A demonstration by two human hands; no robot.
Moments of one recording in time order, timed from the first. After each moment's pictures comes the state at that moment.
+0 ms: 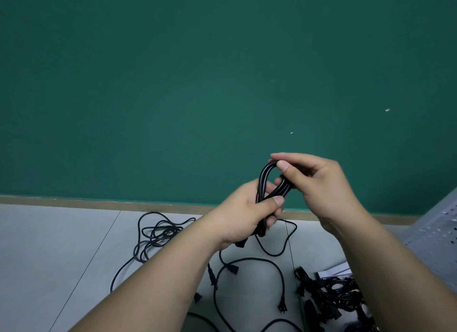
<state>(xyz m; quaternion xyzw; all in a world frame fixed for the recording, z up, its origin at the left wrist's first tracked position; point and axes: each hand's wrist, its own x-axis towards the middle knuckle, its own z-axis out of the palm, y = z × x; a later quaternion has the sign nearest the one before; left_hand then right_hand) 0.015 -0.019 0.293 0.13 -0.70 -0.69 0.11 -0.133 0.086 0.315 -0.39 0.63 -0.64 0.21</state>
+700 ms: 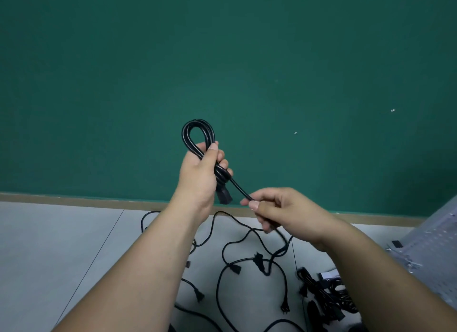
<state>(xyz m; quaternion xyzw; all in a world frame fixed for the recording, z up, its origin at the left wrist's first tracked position) 0.020 -0.081 0.309 0.25 -0.46 -0.73 0.44 -0.103 0.081 0.295 -0.43 0.65 -0.45 0.44</state>
